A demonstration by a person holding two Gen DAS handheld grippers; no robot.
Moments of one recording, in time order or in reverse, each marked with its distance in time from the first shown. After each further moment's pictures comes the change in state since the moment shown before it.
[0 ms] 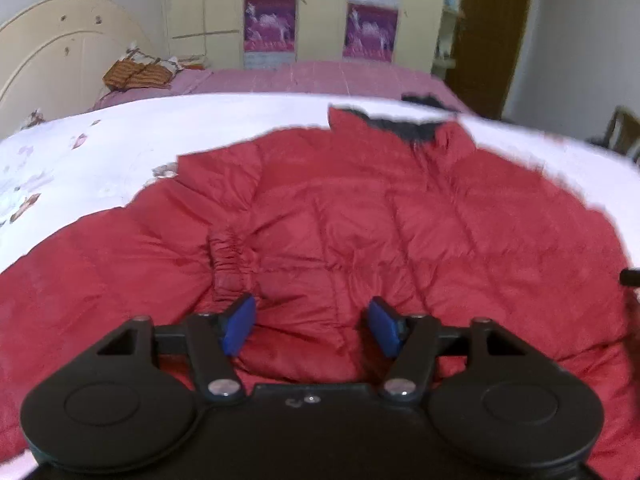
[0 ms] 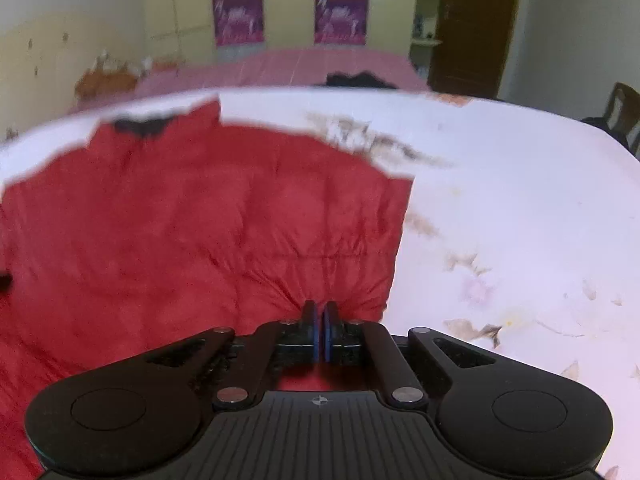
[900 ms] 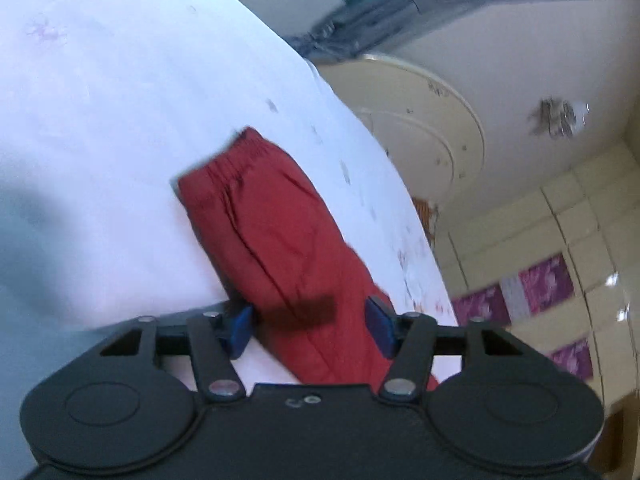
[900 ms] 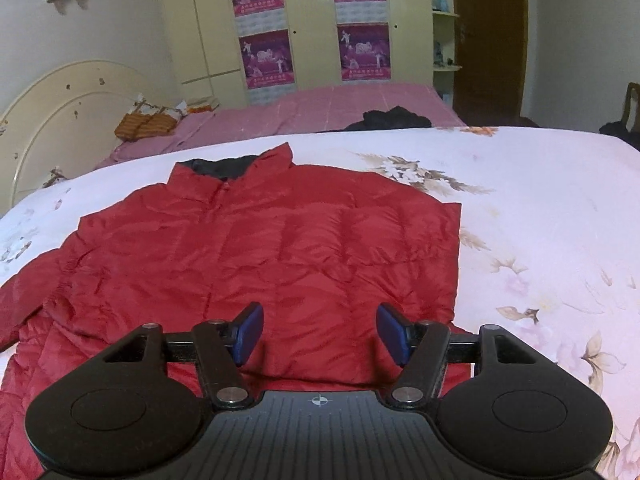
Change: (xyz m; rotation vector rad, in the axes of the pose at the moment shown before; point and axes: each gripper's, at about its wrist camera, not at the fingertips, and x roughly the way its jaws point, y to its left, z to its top) left arm -0.185 0.289 -0.212 -1.302 -0.514 0.236; right arm -0.042 0.044 -0.014 0.021 -0.058 0.124
